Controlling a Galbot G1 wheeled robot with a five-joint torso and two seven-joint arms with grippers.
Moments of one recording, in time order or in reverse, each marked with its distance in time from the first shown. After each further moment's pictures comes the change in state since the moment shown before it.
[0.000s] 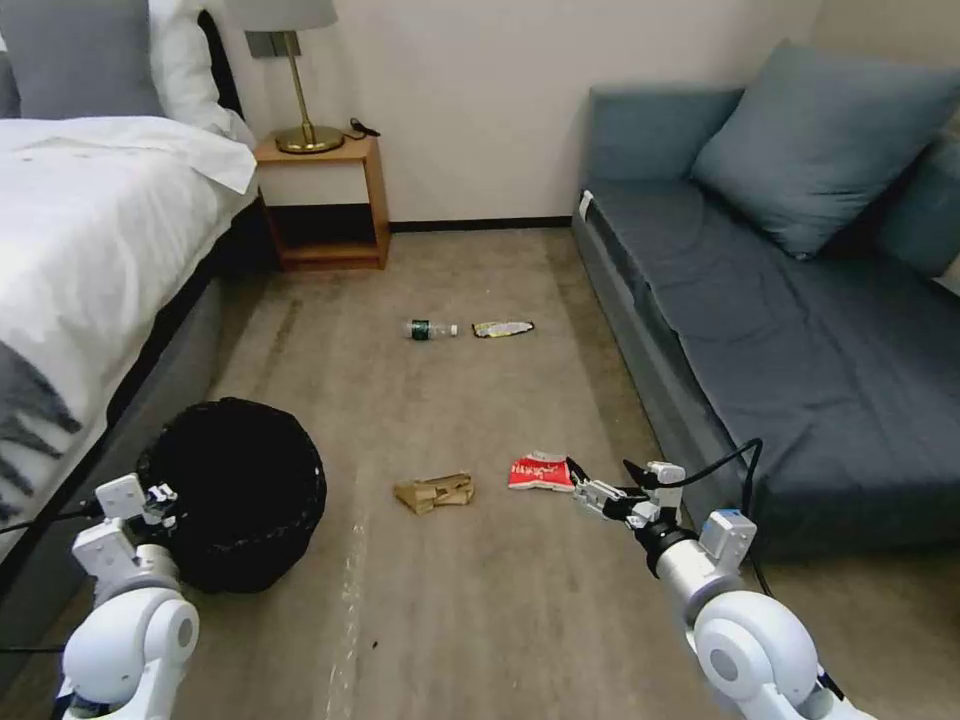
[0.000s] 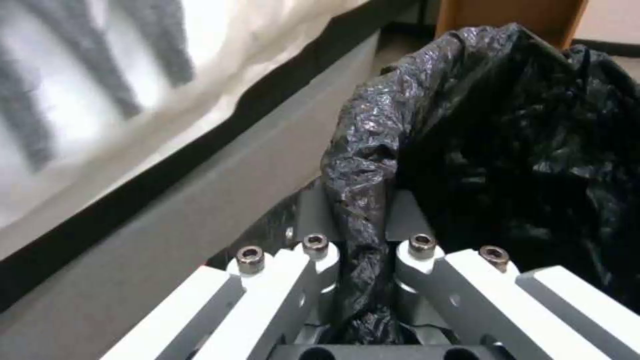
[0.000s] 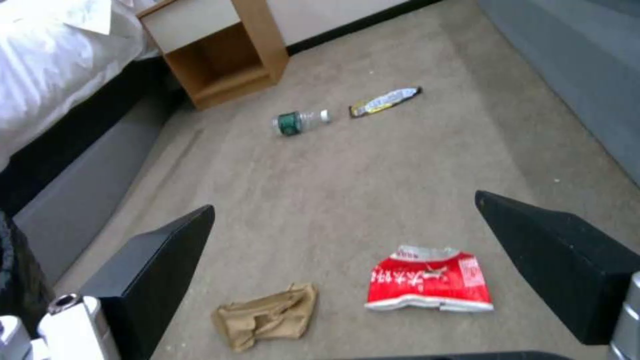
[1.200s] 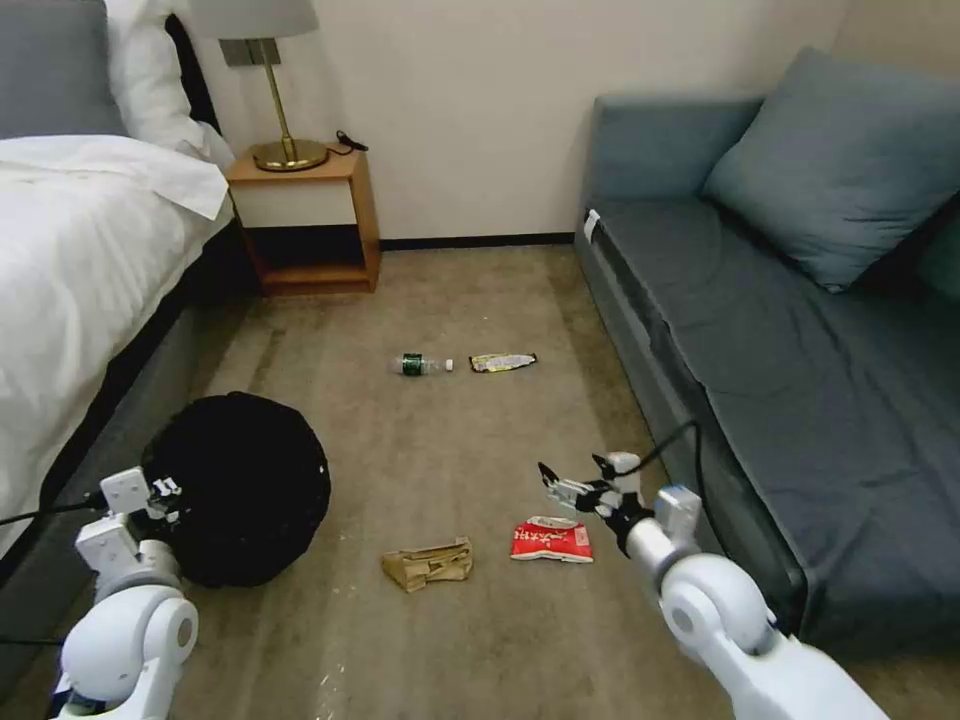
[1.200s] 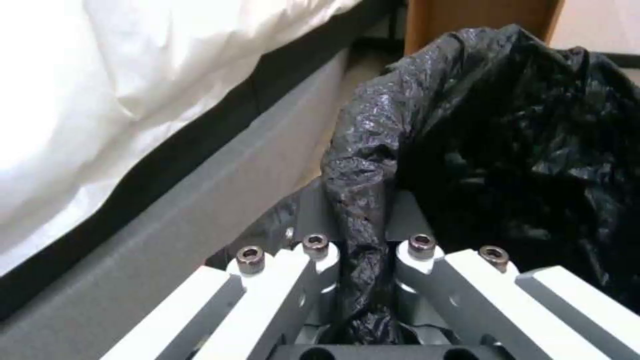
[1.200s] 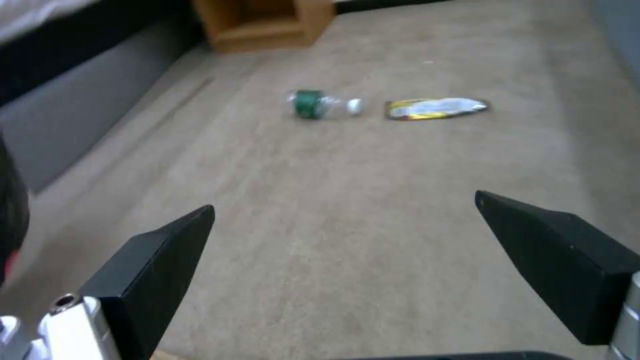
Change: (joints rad) left arm 0.022 0.035 0.018 -0.024 0.004 -0.007 0.004; right arm 0.334 -0.069 -0.240 -0.288 -0.088 -0.032 -0.139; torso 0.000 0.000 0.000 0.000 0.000
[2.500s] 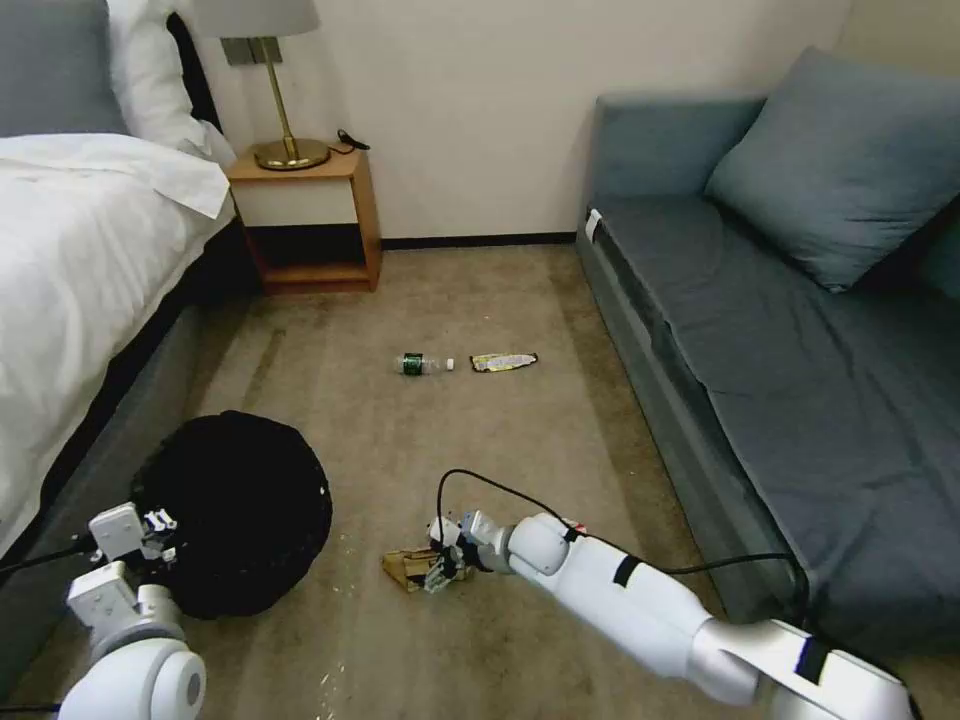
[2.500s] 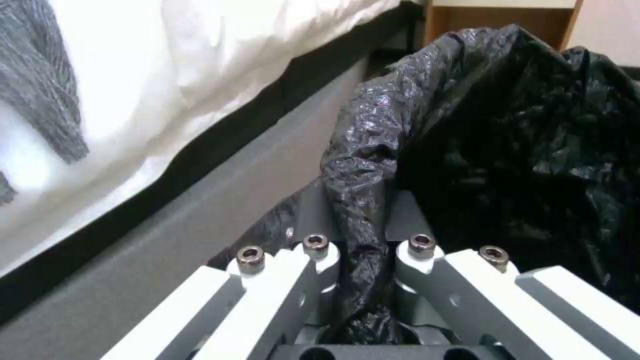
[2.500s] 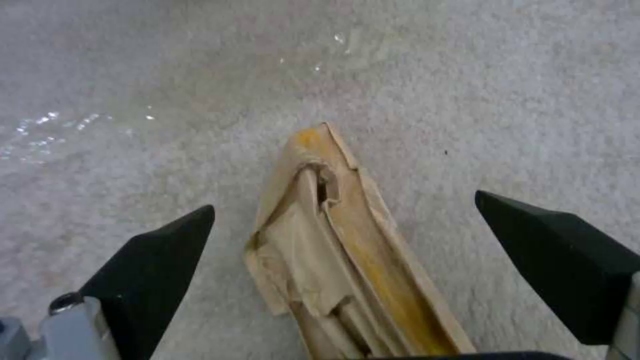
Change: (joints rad) left arm 0.127 -0.164 -0.034 -0.120 0.126 -0.059 0.025; right arm 0.539 0.378 -0.654 -0.919 -0.446 0.207 -0.514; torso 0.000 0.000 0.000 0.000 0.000
